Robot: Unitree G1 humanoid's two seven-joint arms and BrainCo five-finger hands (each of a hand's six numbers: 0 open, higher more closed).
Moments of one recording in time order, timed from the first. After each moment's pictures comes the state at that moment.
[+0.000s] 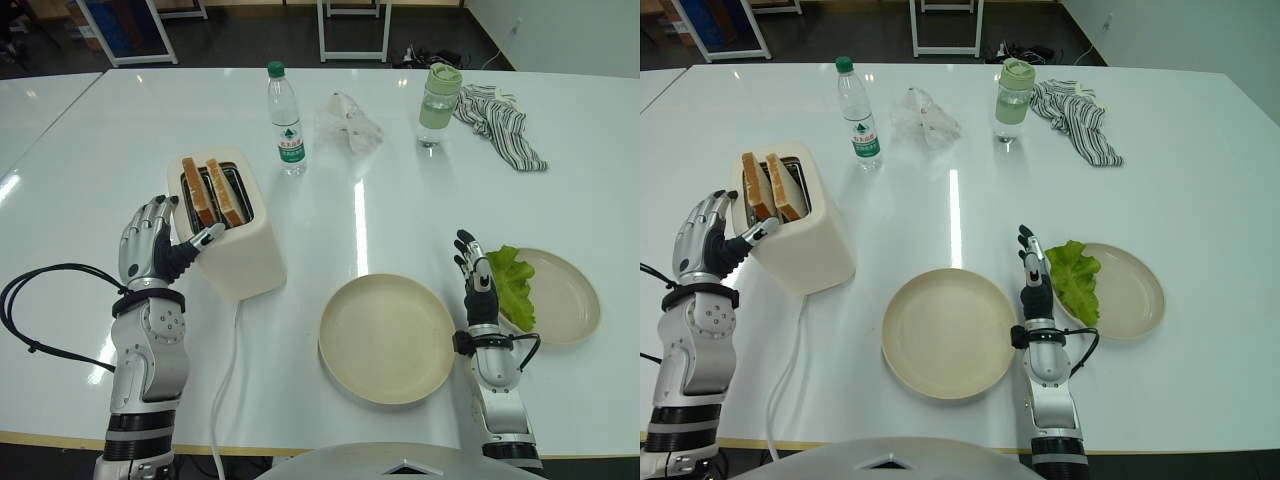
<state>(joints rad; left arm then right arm) 0.05 0.47 0.12 -0.23 0.76 0.33 -0.01 0.19 -0.02 0.02 -0.04 -0.12 -0.26 -0.04</state>
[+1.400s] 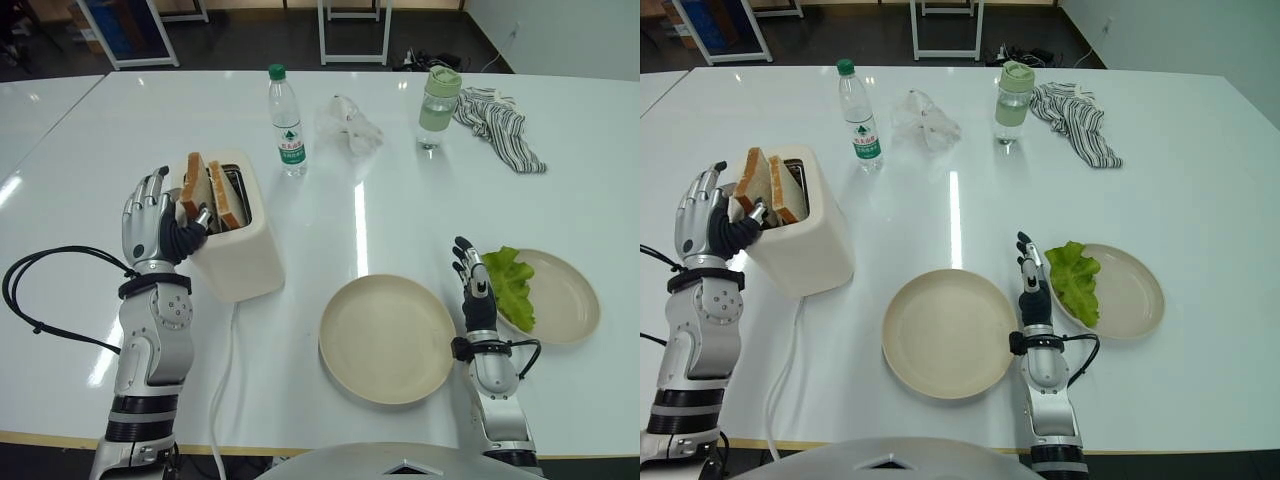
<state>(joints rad) -0.03 0.49 0.09 -0.22 0.76 0.27 0.12 0.23 -0.02 0.05 -0.06 -0.14 -0.25 -0.06</state>
